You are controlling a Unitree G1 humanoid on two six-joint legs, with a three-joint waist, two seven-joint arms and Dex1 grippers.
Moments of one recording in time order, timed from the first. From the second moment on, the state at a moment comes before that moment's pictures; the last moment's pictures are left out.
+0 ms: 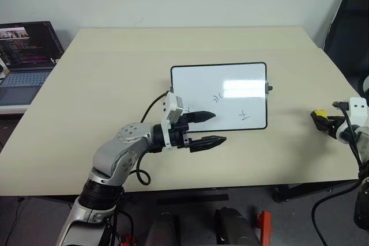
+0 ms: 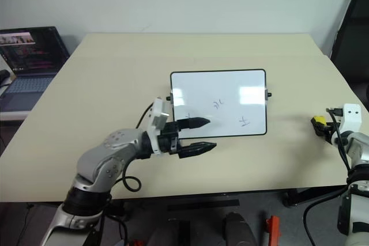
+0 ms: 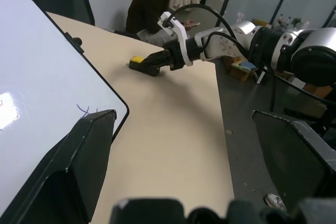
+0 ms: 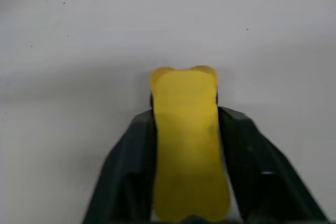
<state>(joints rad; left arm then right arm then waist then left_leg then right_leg) -0.41 0.44 -0.15 -0.27 -0.65 0.61 -0.91 -0.61 -0.78 -0.29 0.87 0.25 0.38 0.59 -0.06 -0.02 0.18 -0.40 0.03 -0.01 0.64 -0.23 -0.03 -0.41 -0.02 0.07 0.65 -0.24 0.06</state>
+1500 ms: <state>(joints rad) -0.12 0.66 0.12 -0.31 -0.52 0.50 -0.83 -0.71 -0.34 0.50 0.32 -0.13 0.12 0.80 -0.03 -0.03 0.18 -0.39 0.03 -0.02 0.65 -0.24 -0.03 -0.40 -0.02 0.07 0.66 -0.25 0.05</state>
